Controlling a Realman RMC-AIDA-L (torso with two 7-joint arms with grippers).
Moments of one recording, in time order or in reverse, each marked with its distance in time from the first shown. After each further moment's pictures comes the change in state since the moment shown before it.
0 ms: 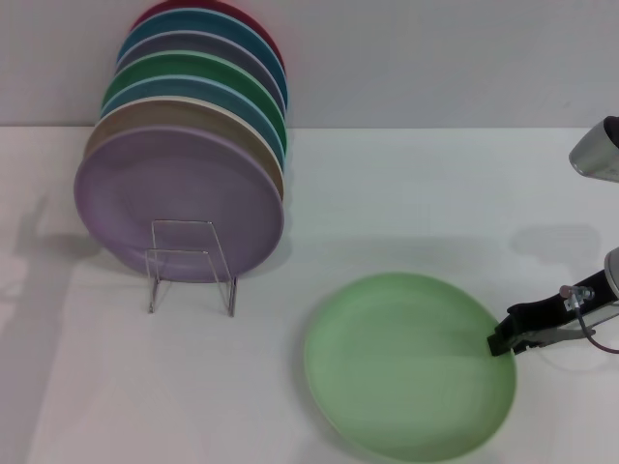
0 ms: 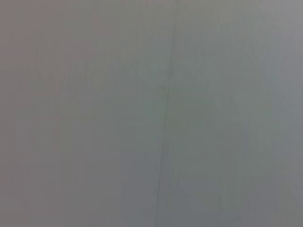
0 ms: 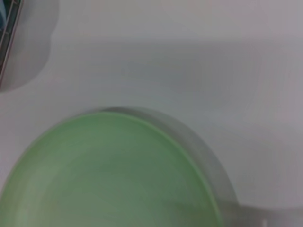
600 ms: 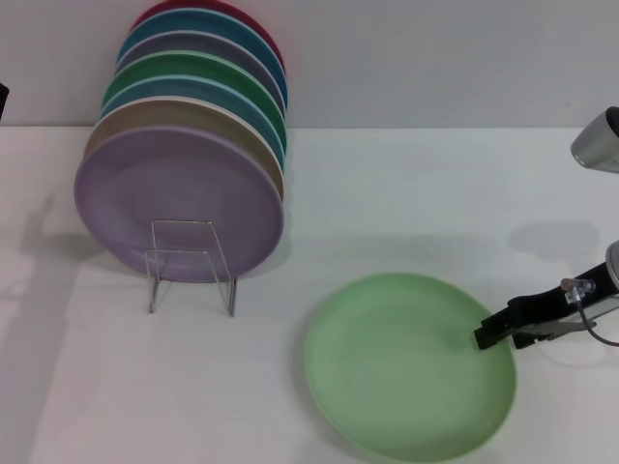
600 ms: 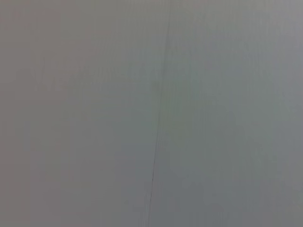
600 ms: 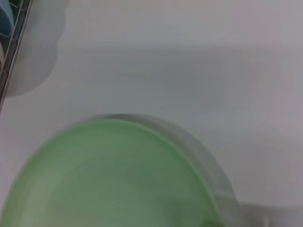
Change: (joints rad) left arm -0.006 0.000 0.014 0.001 0.000 -0.005 0.000; right arm -0.003 0.001 -0.004 0.038 0.000 0.012 0.009
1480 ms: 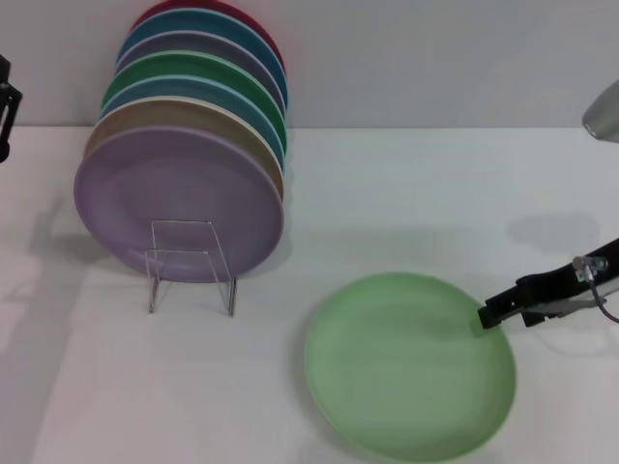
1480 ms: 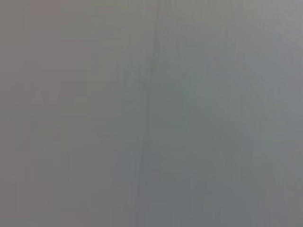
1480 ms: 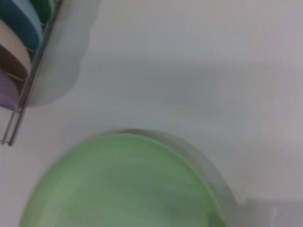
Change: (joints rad) left arm 0.003 0.001 0.029 -0.002 0.000 0.006 0.002; right arm -0.010 -0.004 0.001 0.128 0.001 0.071 0.017
